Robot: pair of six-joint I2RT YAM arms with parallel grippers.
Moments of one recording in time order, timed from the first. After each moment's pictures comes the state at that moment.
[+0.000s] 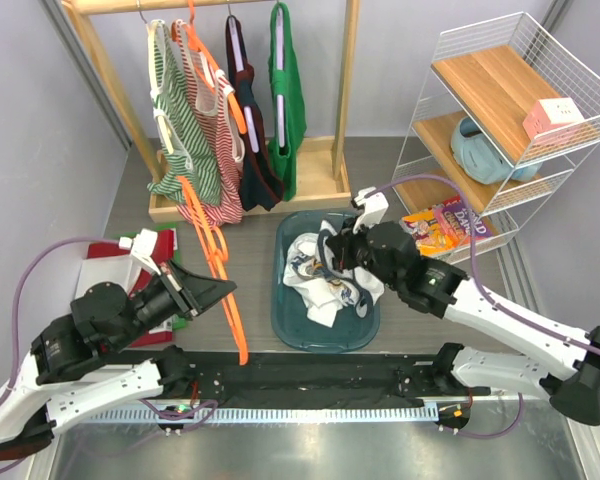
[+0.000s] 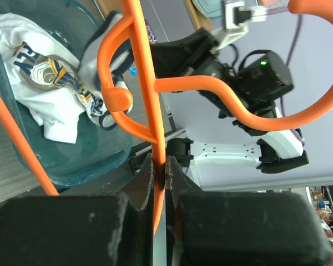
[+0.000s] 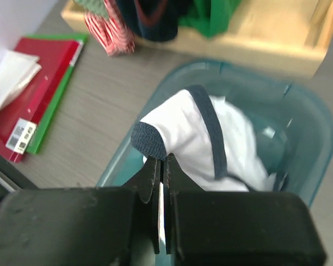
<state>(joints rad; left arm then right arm) -1.08 0.42 1.00 -0.74 -0.26 -1.05 0.91 1.02 0.92 -0.20 0.30 0.37</state>
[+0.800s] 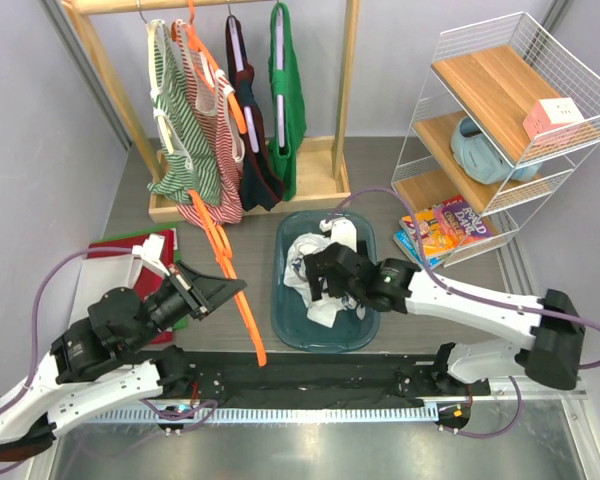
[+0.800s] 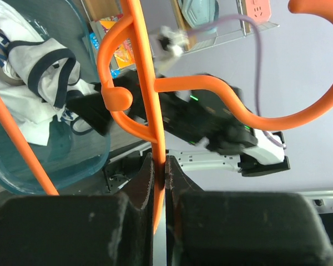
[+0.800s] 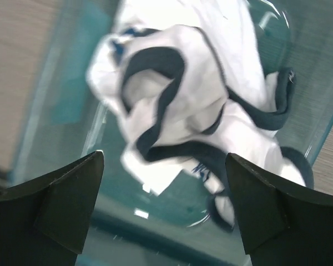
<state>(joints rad) -1.08 0.36 0.84 -0.58 -0.28 -1.20 1.04 1.30 0.95 -0.54 0.44 0.61</state>
